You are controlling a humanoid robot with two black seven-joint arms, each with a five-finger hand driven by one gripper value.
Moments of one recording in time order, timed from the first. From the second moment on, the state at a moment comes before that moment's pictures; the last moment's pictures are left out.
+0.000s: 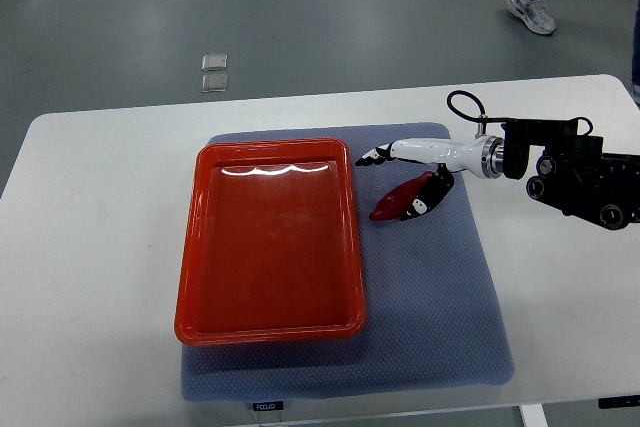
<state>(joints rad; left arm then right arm) -0.15 0.00 0.07 -0.23 0.12 0.02 0.08 1.03 -0.41 0.02 0.90 -1.23 0.13 0.38</state>
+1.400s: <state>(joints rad) -0.15 0.00 0.07 -0.23 0.12 0.02 0.08 1.24 -0.42 -0.04 0.97 -1.13 0.12 0.39</state>
